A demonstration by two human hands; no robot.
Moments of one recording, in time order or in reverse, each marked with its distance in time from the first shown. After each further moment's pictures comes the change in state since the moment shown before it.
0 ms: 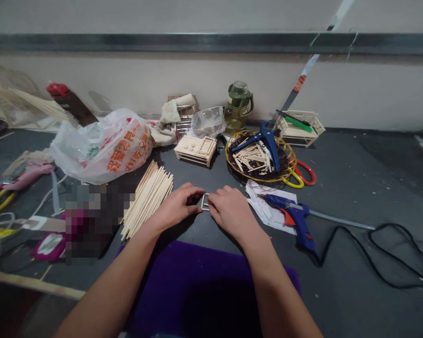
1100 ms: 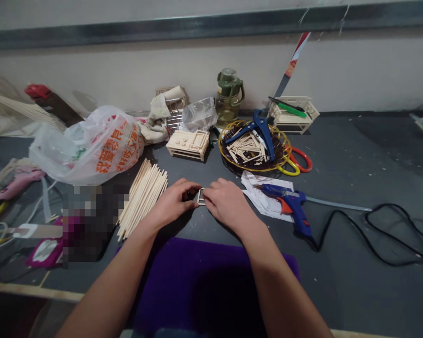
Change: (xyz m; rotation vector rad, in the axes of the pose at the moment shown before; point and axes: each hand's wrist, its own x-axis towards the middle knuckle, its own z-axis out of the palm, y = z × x) left_hand 0.003 0.001 0.003 -0.003 0.001 -0.022; right_hand 0.000 0.005 0.002 0.089 0.010 -0.026
